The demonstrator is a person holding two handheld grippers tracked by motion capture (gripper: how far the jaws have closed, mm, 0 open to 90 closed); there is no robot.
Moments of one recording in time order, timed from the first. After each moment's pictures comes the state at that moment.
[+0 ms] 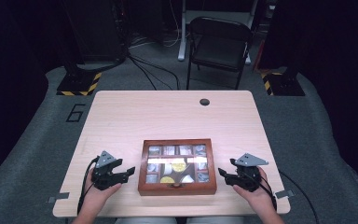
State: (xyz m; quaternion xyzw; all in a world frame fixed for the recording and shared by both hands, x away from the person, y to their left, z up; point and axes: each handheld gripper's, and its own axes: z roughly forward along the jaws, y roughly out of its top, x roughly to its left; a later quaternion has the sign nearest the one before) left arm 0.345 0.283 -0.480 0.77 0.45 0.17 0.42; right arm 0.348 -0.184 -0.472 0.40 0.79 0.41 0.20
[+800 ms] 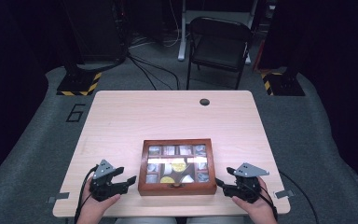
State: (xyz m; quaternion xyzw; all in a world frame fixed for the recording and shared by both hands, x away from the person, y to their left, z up) left arm 0.313 0.276 -0.474 0.77 0.43 0.16 0.43; right arm 0.316 -0.175 -0.468 0.38 0.80 0.42 0.18
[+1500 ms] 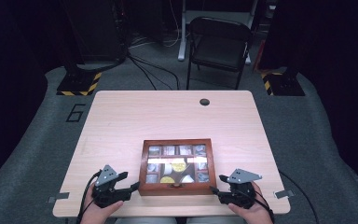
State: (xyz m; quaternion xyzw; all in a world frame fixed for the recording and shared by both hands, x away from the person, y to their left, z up) left arm 0.299 0.266 -0.472 0.78 0.42 0.15 0.44; right arm 0.306 -0.162 -0.475 0.35 0.83 0.41 0.14
